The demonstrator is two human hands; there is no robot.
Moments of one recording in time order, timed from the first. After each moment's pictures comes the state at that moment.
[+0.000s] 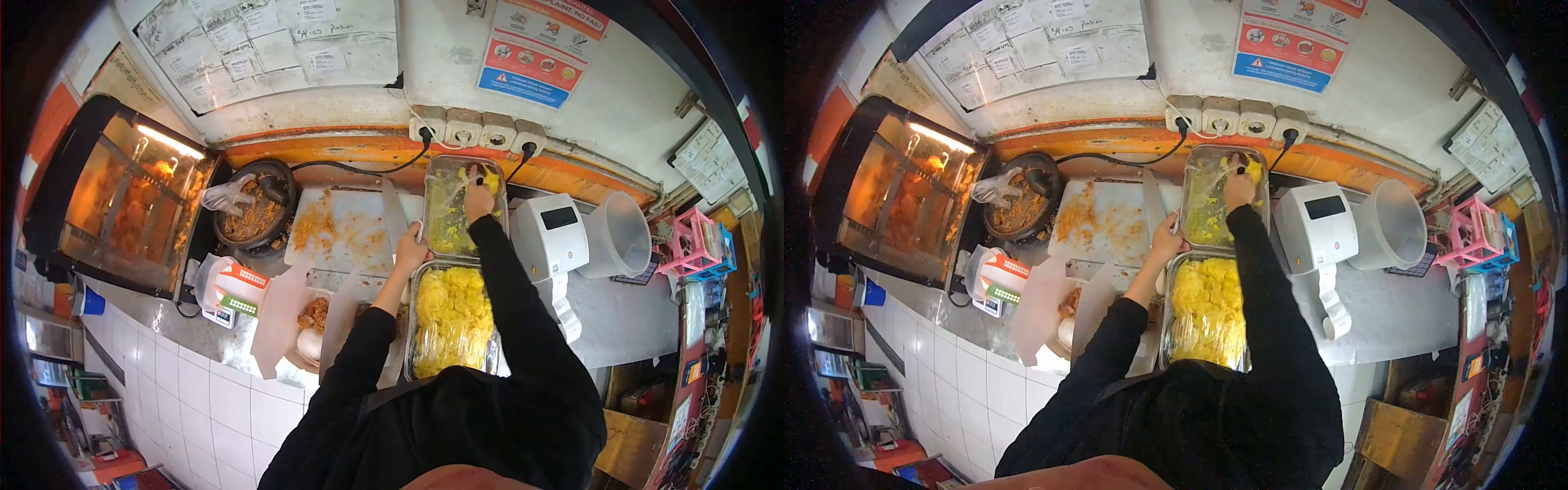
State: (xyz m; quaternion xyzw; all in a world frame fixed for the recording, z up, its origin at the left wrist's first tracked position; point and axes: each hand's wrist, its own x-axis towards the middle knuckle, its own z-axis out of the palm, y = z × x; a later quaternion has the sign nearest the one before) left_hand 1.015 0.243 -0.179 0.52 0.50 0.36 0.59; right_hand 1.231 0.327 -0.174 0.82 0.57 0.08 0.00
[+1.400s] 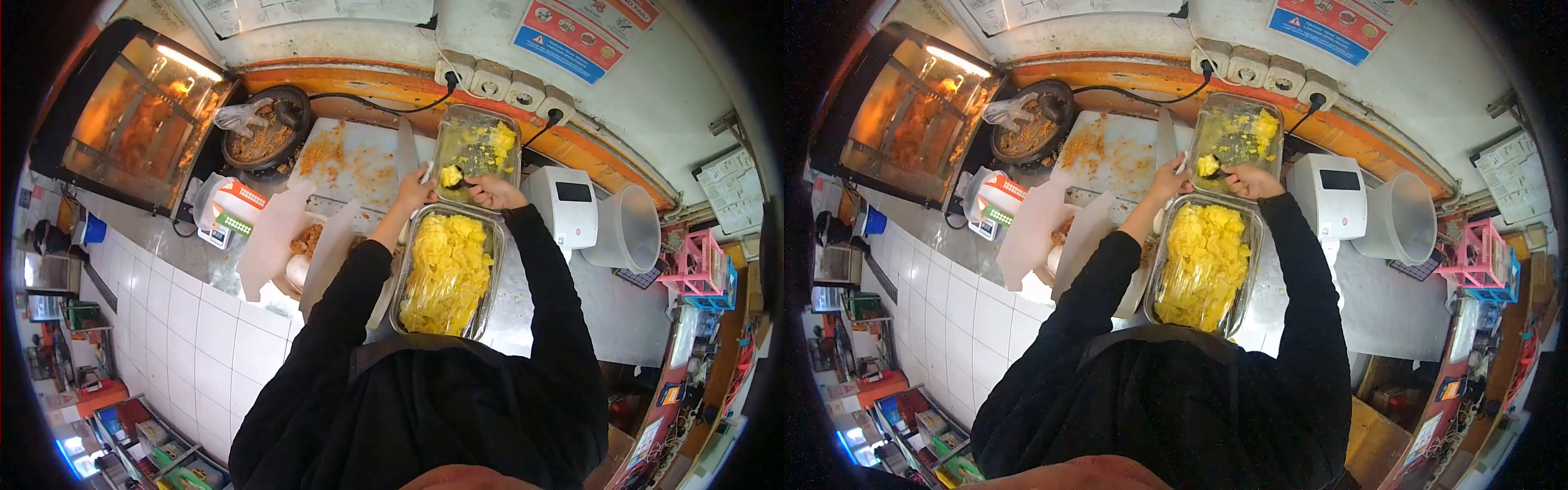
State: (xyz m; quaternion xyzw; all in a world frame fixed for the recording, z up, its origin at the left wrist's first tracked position) left_hand 1.007 0.236 -0.180 0.46 0.48 0.37 0.64; right_hand 1.240 0.243 -0.143 0.49 0.22 -0.83 -0.16
